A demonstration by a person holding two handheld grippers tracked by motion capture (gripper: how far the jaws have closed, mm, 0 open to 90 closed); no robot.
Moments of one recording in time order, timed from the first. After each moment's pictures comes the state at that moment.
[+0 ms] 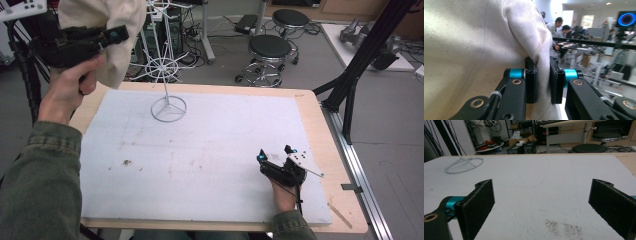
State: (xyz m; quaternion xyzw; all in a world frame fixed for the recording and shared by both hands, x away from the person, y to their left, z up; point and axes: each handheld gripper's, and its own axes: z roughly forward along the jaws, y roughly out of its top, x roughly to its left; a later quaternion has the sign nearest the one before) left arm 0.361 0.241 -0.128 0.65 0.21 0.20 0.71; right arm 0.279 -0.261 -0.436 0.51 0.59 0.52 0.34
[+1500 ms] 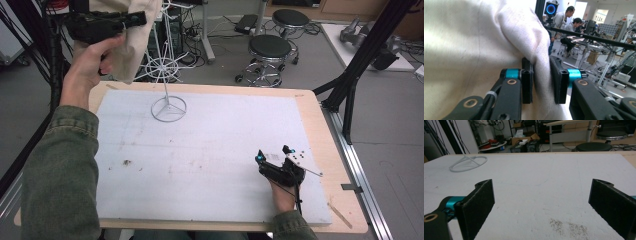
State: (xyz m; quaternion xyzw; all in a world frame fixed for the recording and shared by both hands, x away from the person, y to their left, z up) left arm 0.417 0.222 -0.123 0.66 0.27 0.17 0.68; right arm 0.280 -0.260 -0.437 0.51 0.60 0.52 0.33
